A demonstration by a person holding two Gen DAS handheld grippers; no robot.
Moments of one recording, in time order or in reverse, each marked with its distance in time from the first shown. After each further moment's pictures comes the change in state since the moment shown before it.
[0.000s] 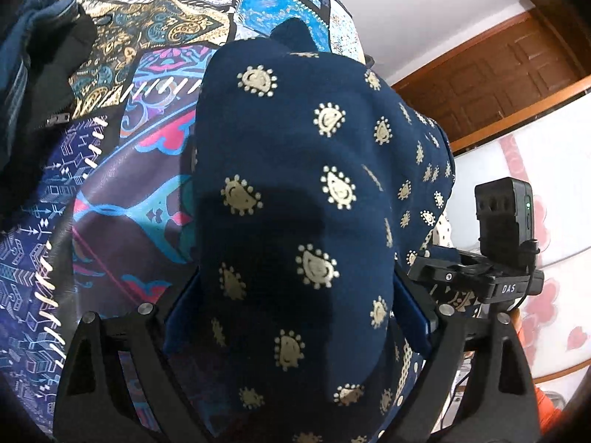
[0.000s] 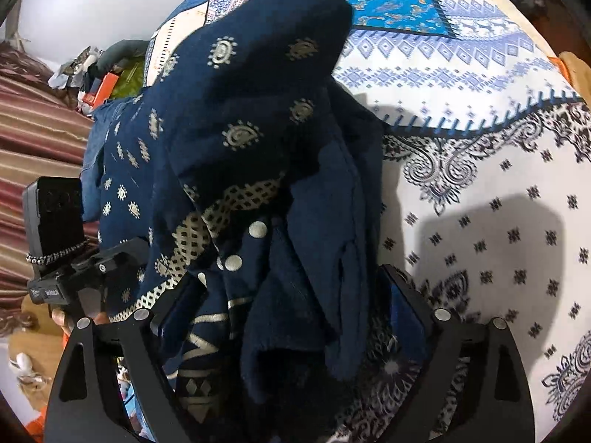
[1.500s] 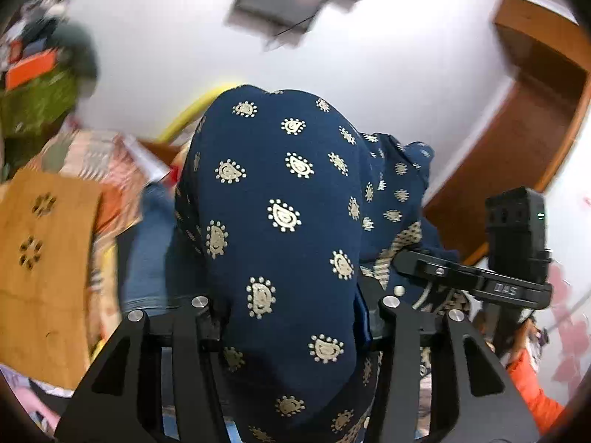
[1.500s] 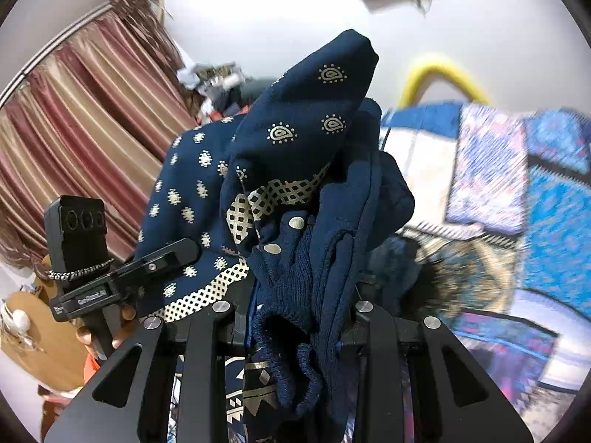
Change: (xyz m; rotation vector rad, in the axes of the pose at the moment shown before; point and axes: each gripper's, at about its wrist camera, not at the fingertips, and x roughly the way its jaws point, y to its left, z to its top) left arm -0.334 0.112 0.080 0.051 -0.496 0.228; right arm 0.019 0.305 0.099 -0.390 -0.295 0.245
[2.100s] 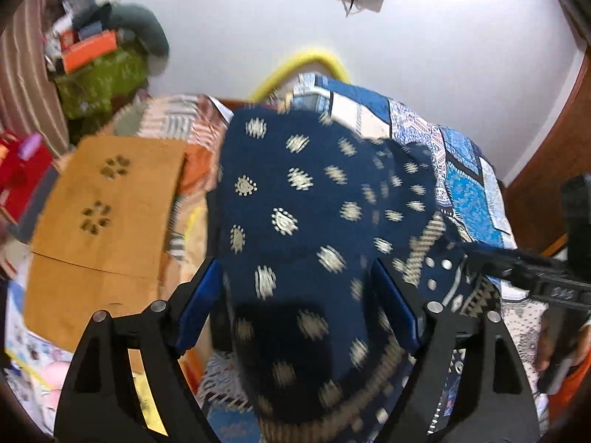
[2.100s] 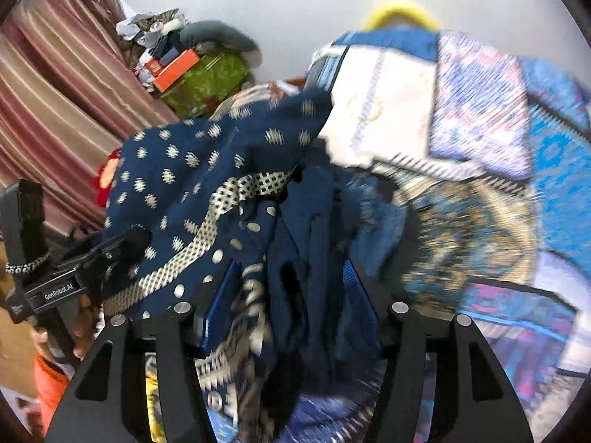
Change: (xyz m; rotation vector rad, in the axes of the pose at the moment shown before) left arm 0.021 0.039 -0.043 0.025 0.046 0.335; right arm 0.085 -0.031 -0.034 0.017 0.151 -0.249
